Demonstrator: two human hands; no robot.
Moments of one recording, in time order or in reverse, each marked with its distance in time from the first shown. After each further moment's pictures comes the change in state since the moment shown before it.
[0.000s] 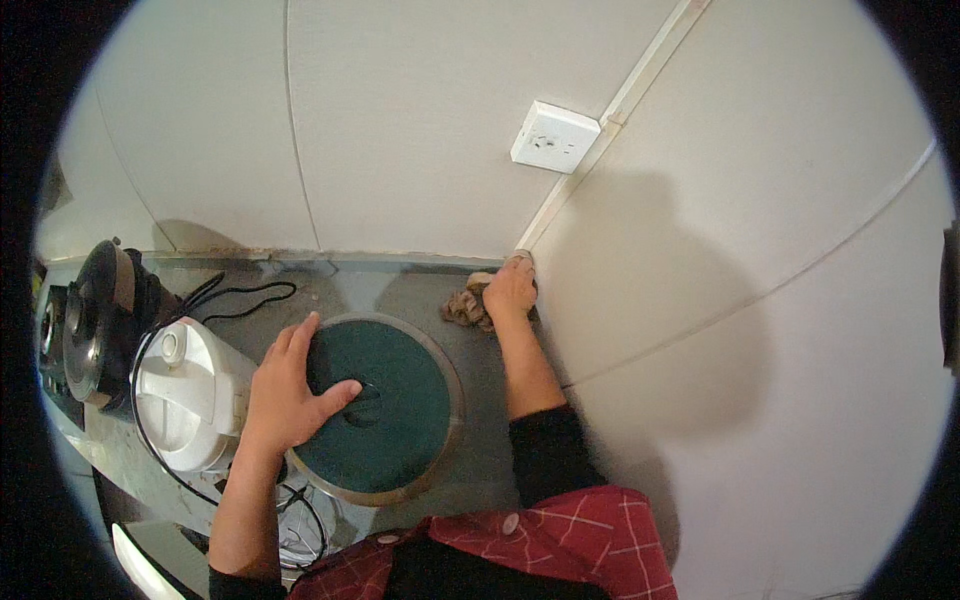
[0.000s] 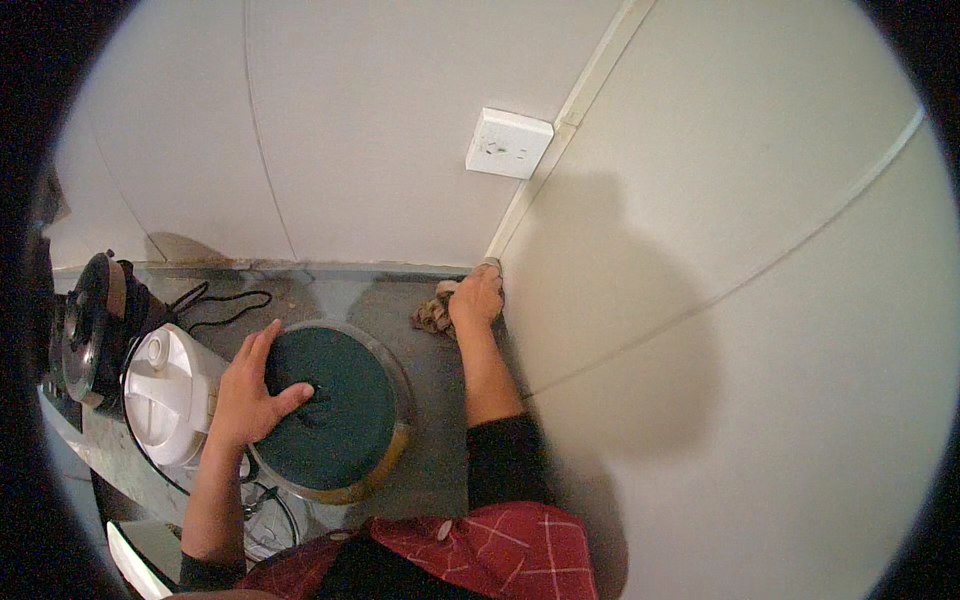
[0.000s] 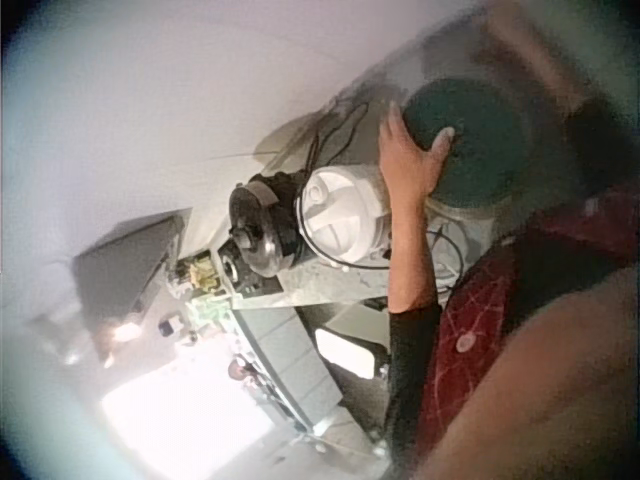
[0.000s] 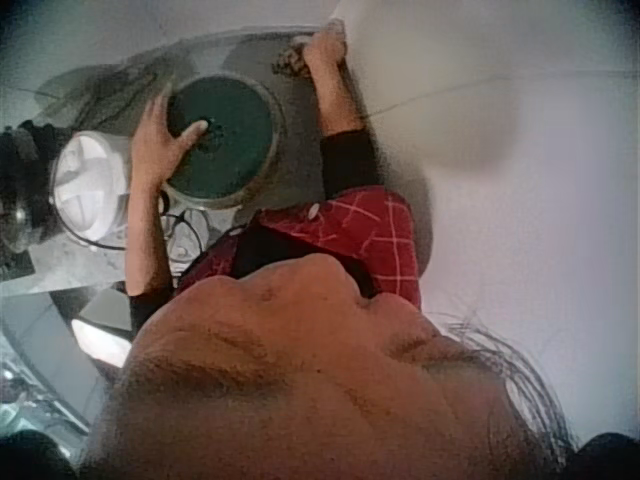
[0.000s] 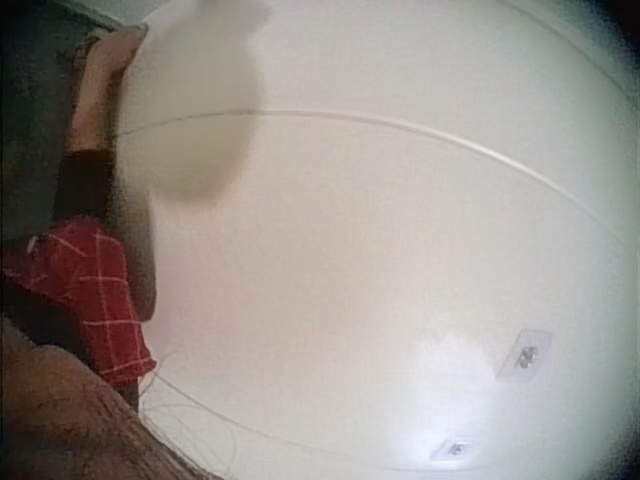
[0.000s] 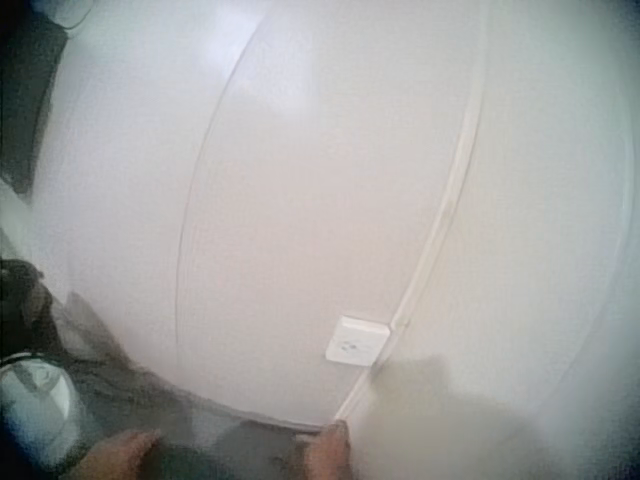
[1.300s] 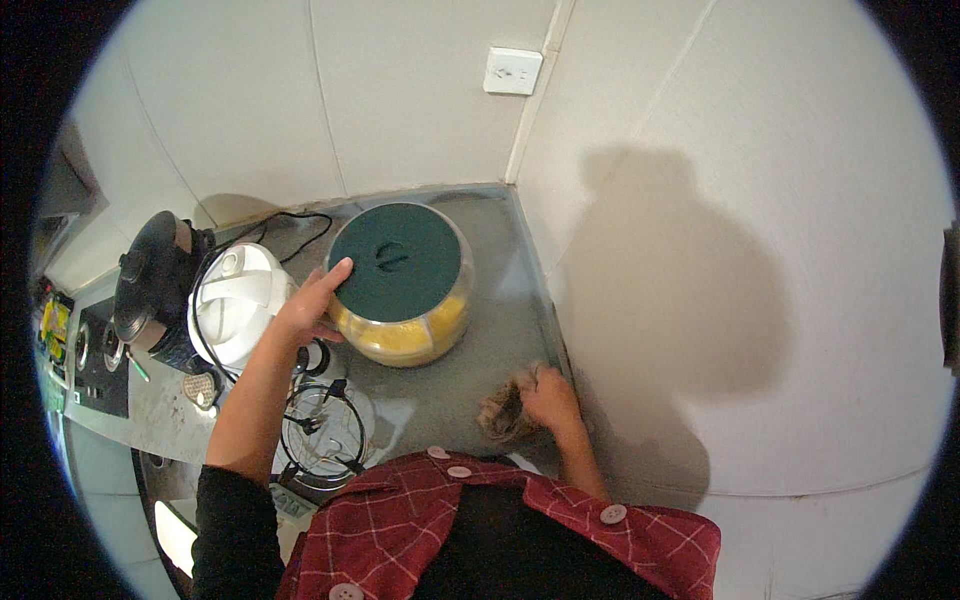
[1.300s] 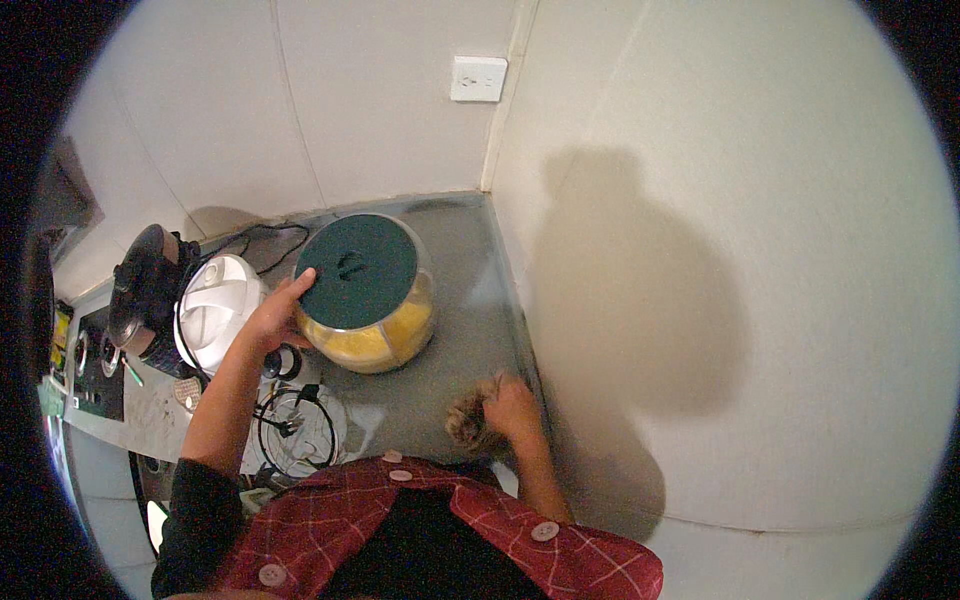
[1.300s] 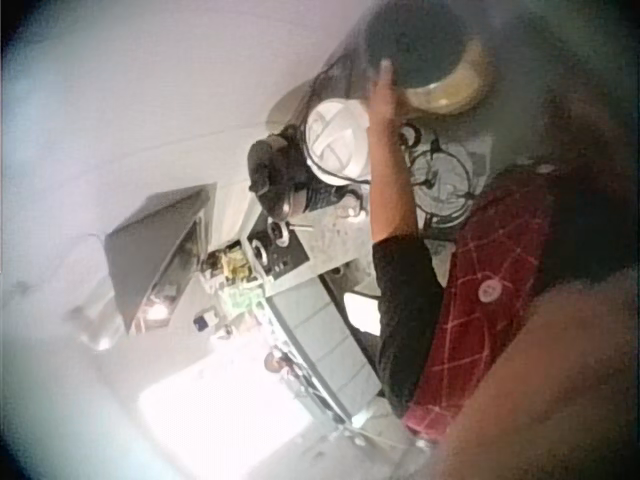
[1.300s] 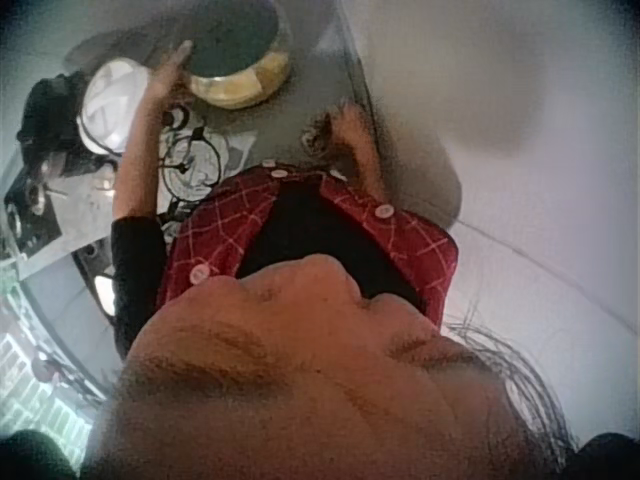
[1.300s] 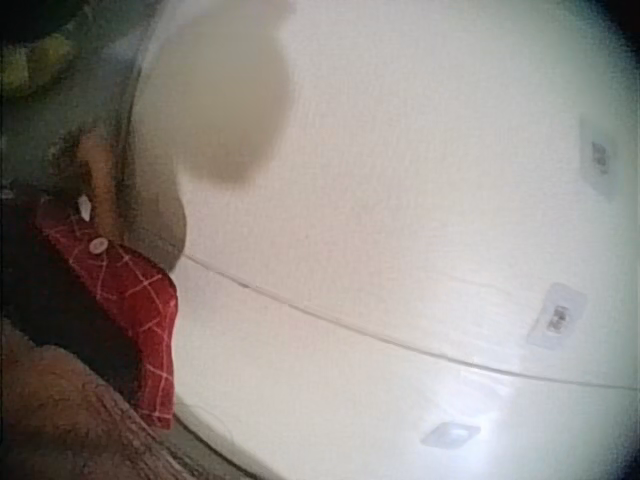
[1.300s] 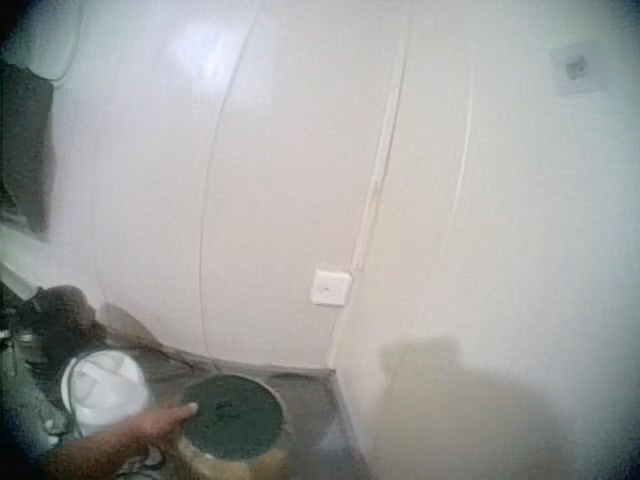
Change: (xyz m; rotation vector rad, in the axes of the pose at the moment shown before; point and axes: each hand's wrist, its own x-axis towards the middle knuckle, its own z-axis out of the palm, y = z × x) left_hand -0.056 -0.039 -0.012 -0.817 -0.459 -0.606; right_hand -0.356 0.104 -0.160 0.370 -0.686 0.110
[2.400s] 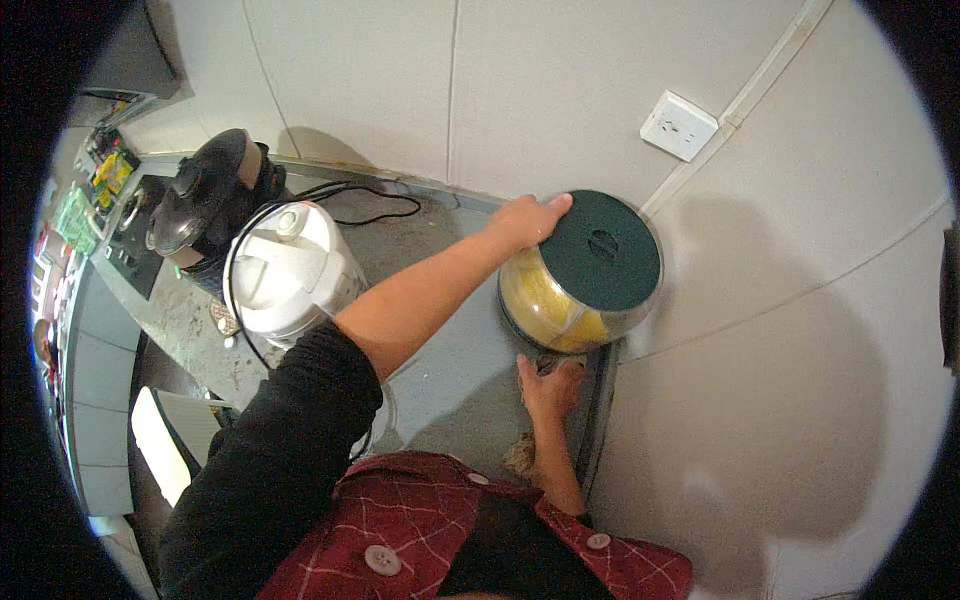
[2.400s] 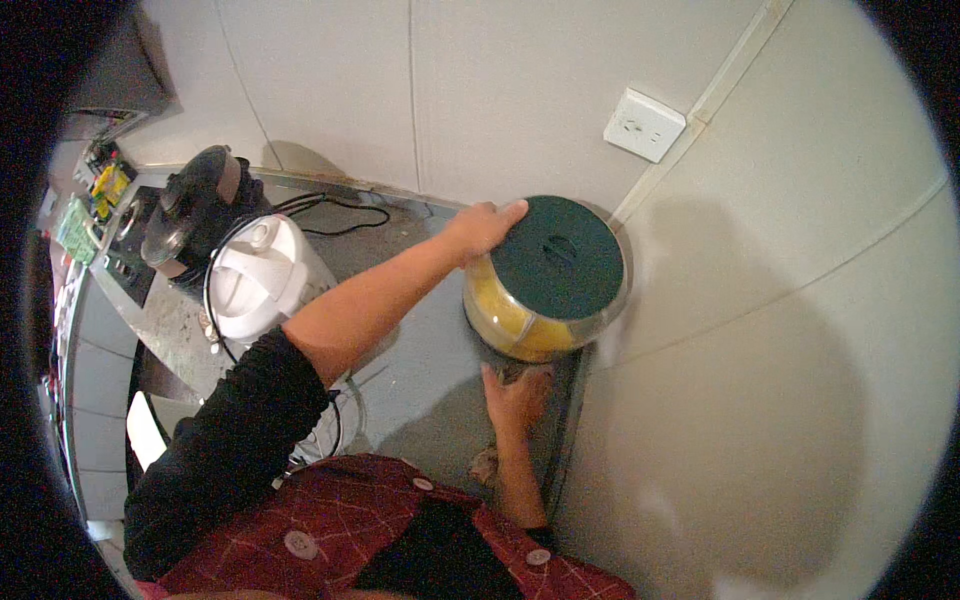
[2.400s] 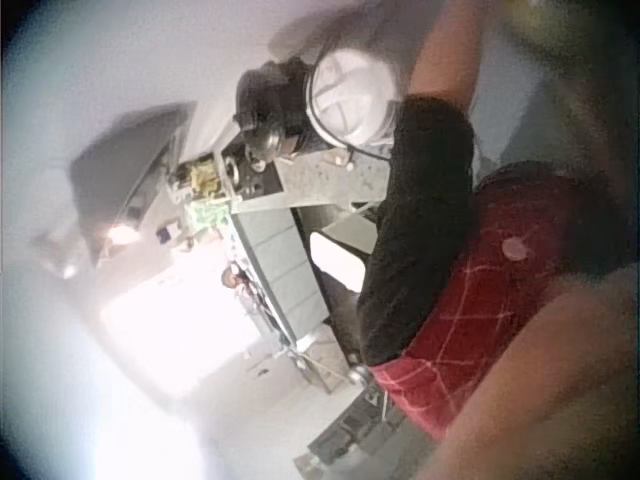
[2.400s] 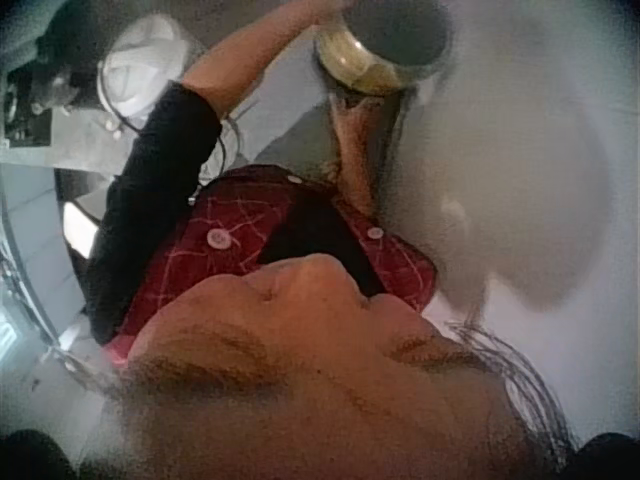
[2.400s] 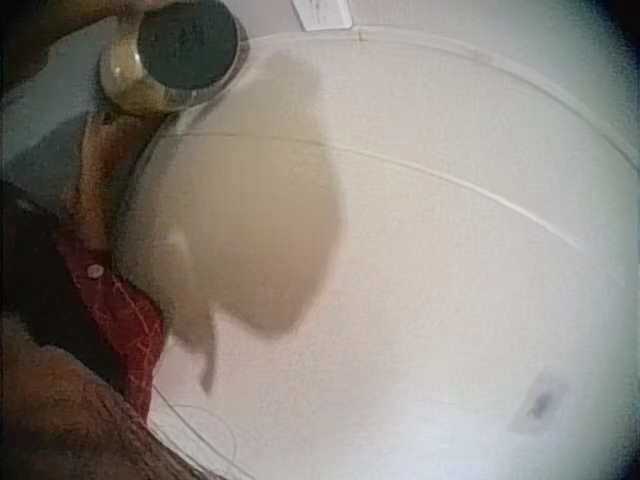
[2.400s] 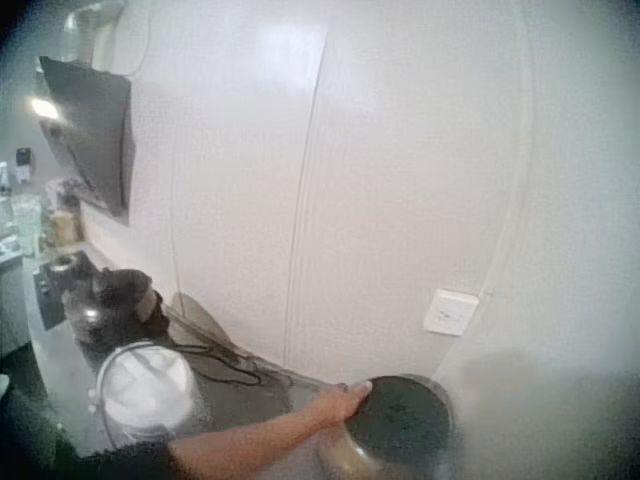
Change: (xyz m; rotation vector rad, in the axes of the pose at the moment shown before) left_hand 0.186 0.113 0.107 0.428 0.314 0.243; right_hand 0.159 -0.056 0.047 0.074 0.391 -0.079
